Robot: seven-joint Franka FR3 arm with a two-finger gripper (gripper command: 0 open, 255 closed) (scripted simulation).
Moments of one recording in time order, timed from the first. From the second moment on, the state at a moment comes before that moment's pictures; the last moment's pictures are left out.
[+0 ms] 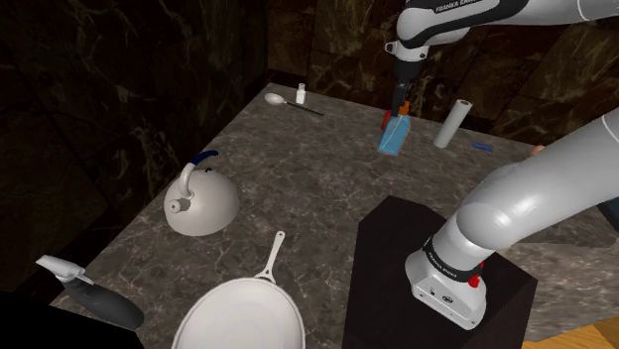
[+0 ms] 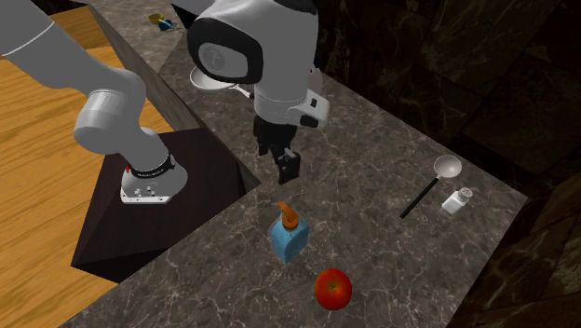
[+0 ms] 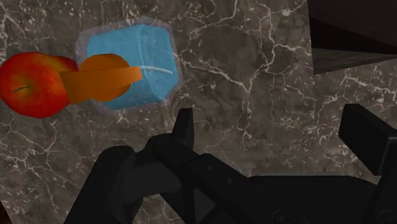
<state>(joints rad) -0.11 -0.31 -0.36 -2.31 -0.21 1.91 -0.73</state>
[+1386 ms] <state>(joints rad) -0.16 0.12 -0.48 -2.14 -0.09 2.13 -1.03</state>
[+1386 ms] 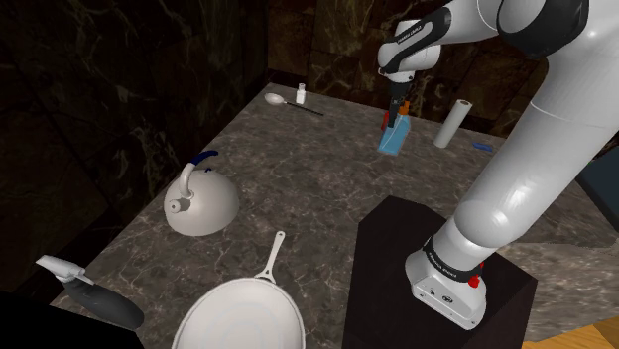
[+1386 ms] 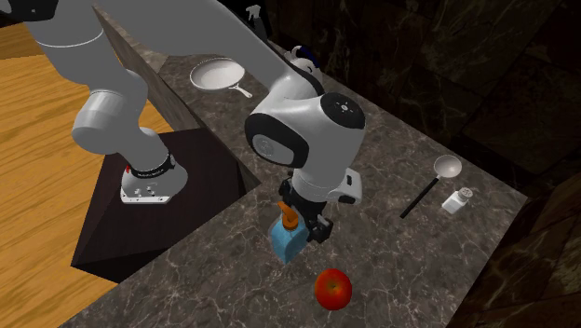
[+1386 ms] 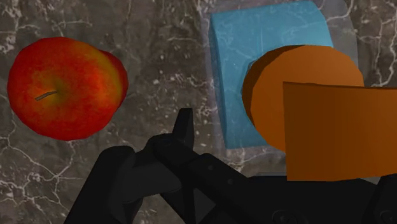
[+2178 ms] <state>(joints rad) -0.16 0.12 -0.48 -2.14 -0.09 2.13 -1.03</state>
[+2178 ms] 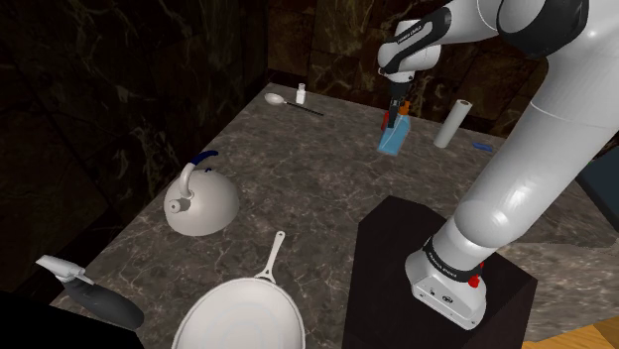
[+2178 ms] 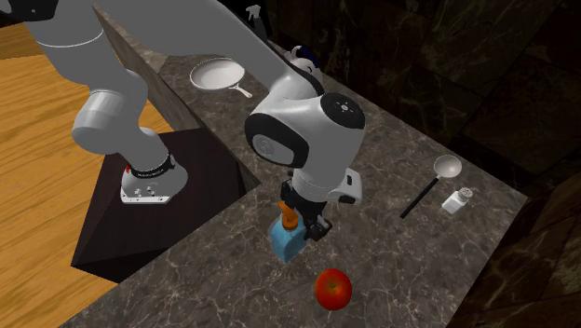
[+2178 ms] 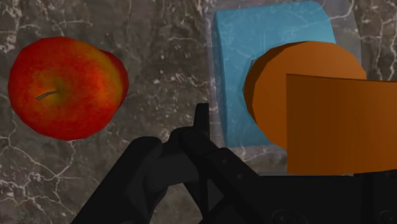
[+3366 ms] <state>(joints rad) -0.15 0.02 -0.48 -2.03 -0.13 1.92 -1.01</state>
